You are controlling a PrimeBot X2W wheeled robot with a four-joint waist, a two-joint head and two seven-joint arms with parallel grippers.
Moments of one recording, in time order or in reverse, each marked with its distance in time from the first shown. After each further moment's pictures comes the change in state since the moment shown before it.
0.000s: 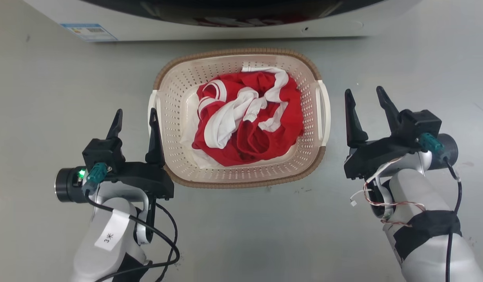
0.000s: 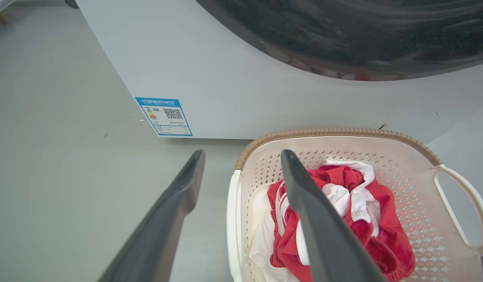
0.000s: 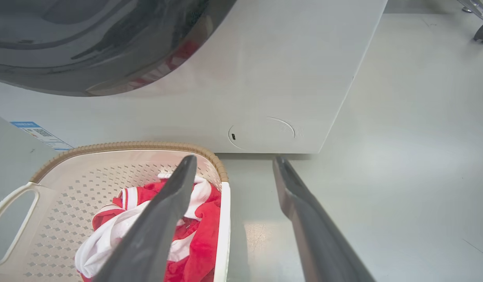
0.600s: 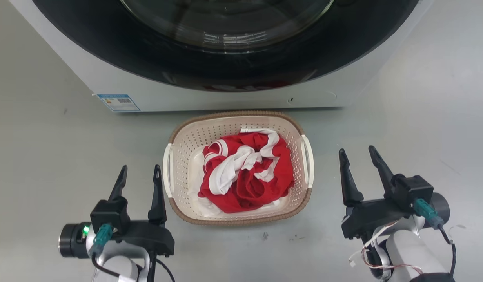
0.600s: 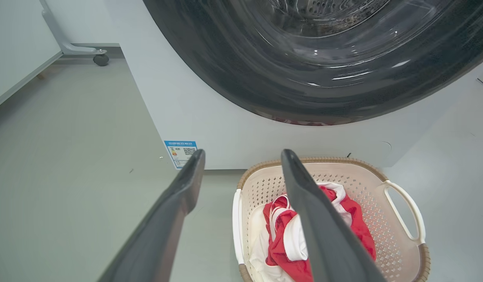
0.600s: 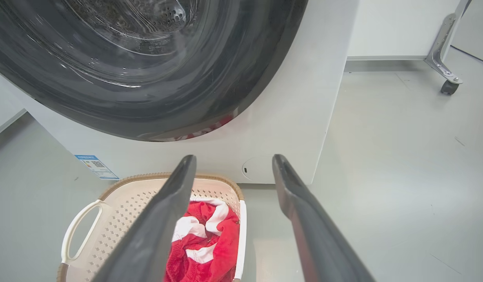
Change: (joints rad) left arm 0.301 0.014 -0.001 -0.187 0.054 0.000 0.000; right arm 0.320 0.003 0.014 -0.211 0.000 -0.004 -0.021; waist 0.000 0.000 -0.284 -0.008
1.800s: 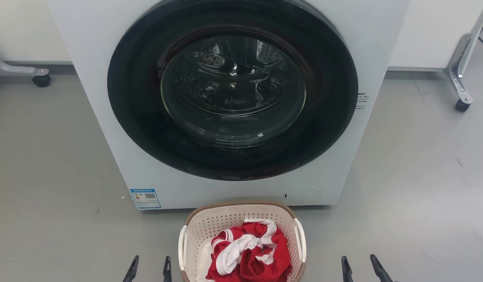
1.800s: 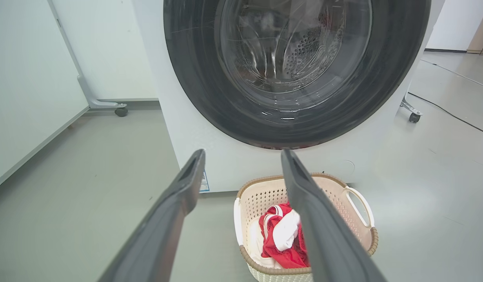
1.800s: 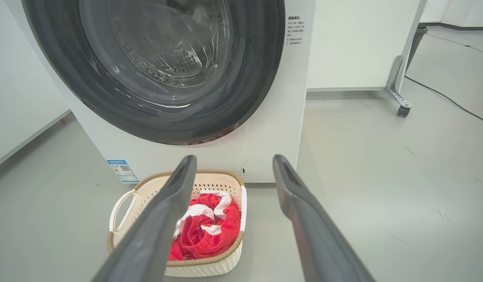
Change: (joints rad) left arm 0.372 0.027 -0.046 -0.167 0.046 0.008 0.000; right arm 0.441 0.006 0.039 -0.173 -0.001 -0.092 0.004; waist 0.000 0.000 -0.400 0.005
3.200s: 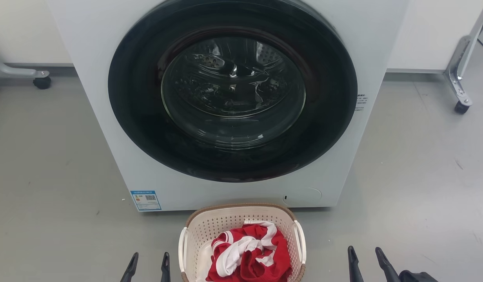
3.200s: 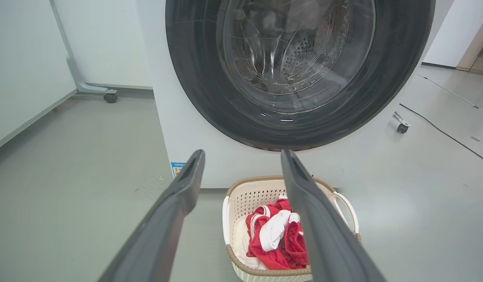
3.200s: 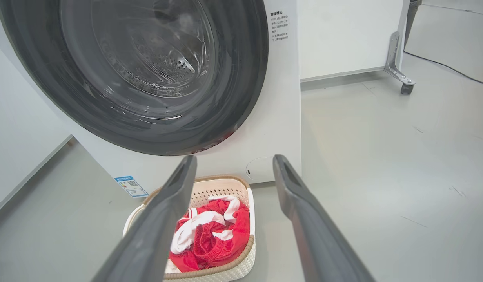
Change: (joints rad) left arm -0.028 0.022 -0.012 -0.006 -0.140 -0.020 0.043; right arm -0.036 -0.014 -0.016 0.004 0.164 0.020 0.043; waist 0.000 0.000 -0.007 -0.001
